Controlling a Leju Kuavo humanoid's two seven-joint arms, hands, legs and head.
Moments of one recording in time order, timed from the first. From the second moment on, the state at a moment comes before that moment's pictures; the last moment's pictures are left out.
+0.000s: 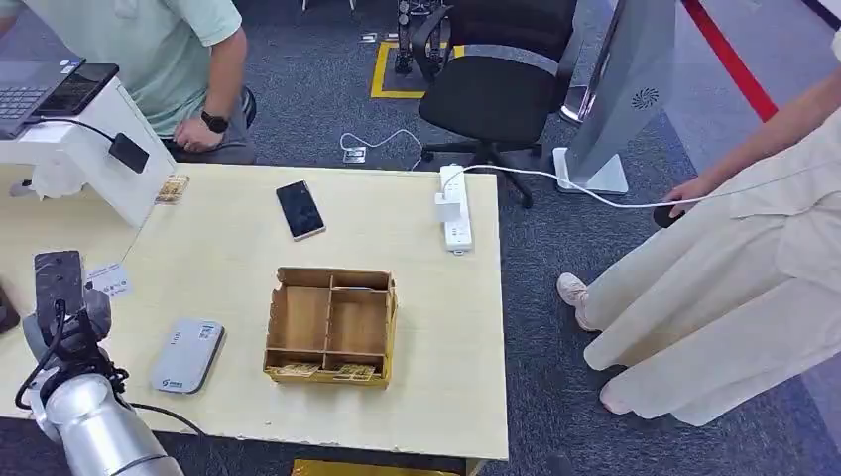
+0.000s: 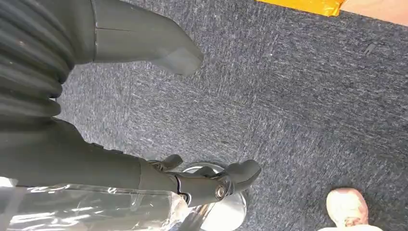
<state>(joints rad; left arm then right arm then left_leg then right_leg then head) -0.34 -0.32 0.84 -1.66 -0.58 -0.05 0.15 -0.09 0.32 -0.87 -0.60 1.50 -0.16 -0.16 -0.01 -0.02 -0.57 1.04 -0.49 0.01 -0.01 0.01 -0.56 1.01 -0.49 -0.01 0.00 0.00</state>
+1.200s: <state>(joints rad) -0.13 -0.29 0.78 -1.77 -1.00 -0.36 0.11 -0.08 0.33 -0.89 -0.71 1.49 -0.14 -0.12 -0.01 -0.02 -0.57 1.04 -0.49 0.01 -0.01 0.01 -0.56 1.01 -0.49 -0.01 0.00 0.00</state>
